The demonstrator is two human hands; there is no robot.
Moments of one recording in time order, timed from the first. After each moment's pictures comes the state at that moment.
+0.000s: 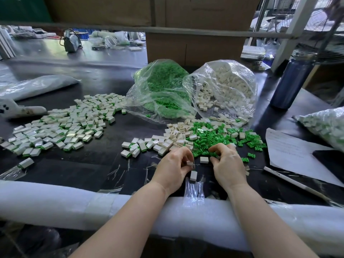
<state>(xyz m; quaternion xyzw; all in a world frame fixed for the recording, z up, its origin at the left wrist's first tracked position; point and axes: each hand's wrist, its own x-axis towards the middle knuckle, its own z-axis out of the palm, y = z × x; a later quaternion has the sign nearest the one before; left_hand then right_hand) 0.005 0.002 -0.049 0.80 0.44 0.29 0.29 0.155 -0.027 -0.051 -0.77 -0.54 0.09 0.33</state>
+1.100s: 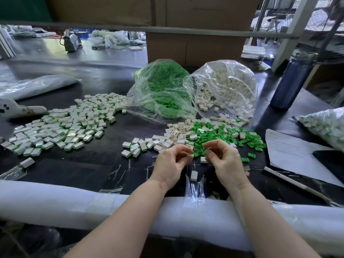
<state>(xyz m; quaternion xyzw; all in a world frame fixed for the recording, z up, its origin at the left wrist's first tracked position) 0.003 0.010 -0.052 0.70 0.42 0.39 0.42 0.151 -0.030 -0.046 -0.60 -0.53 0.26 0.54</state>
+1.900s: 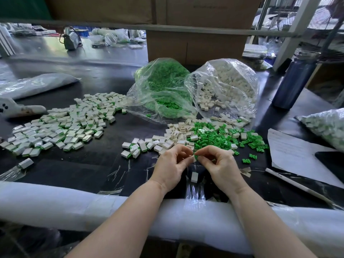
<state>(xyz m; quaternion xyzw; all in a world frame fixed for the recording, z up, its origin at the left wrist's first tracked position) 0.003 0.012 -0.052 0.71 0.42 0.37 0.42 0.145 -0.032 -0.046 -0.58 -0.59 0.27 0.49</state>
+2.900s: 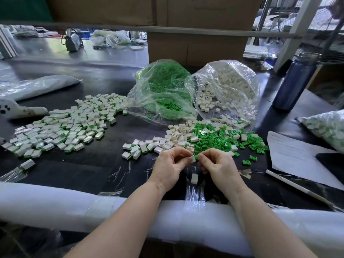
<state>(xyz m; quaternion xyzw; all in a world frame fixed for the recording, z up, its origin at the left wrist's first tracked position) 0.003 0.009 -0.046 0.65 0.41 0.41 0.49 0.143 -0.028 -0.046 -0.62 -0.52 0.32 0.49</state>
